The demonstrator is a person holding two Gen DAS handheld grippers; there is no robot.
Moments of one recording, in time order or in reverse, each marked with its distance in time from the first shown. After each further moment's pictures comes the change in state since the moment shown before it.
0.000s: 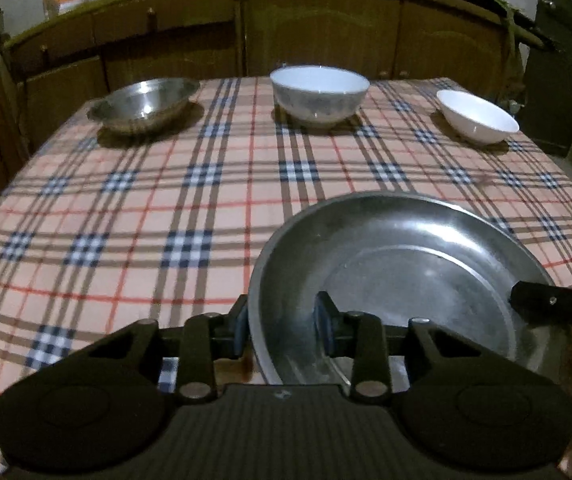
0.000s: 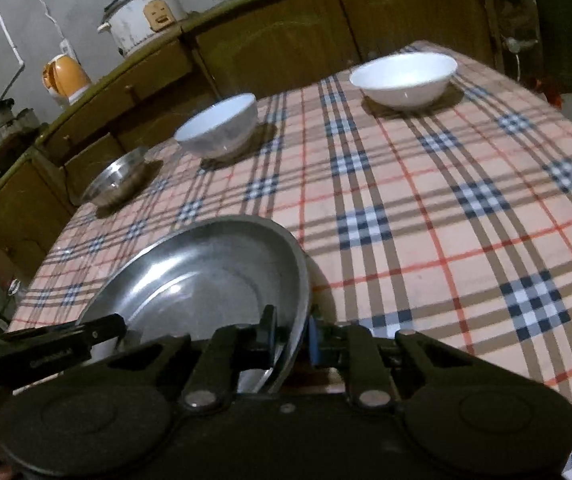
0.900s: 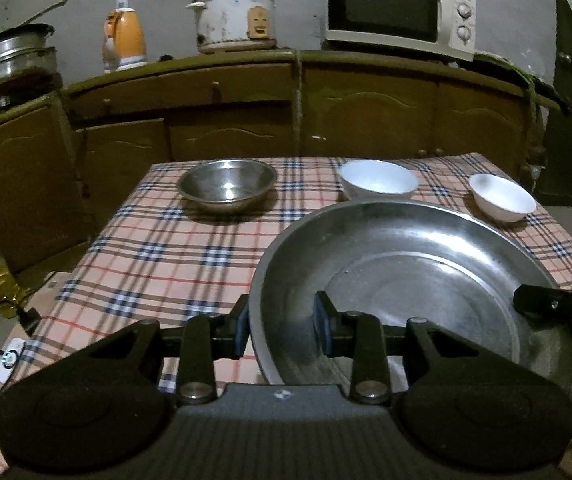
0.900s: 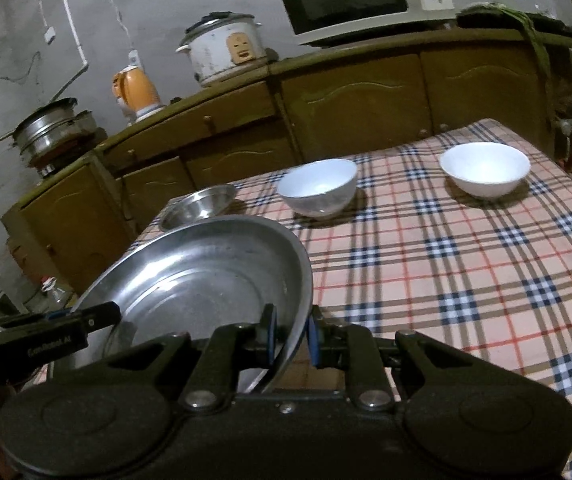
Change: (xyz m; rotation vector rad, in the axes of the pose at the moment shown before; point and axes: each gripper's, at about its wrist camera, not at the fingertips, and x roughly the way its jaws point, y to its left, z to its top) left arm -0.080 0.052 0.022 -0.047 -0.166 0.093; right arm -0.042 0.093 0.021 -0.143 -0.116 0.089
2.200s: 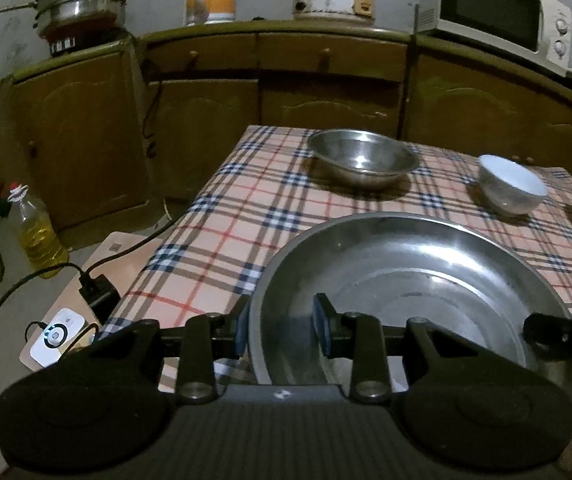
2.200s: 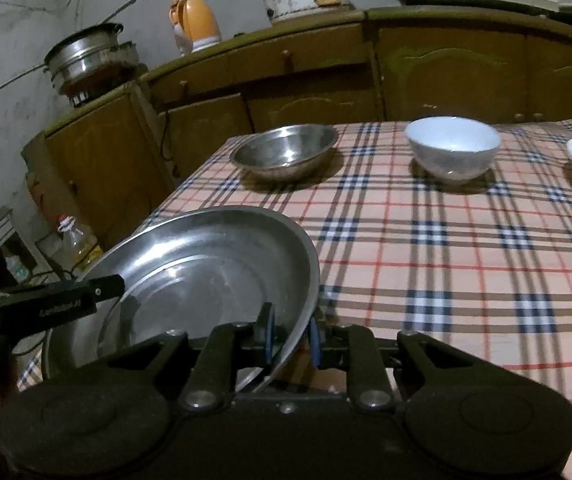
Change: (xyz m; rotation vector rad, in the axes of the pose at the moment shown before) left arm 0.049 0.130 -0.020 -0.123 0.051 0.113; right arm 0.111 0.121 -0.027 -0.141 0.116 0.053
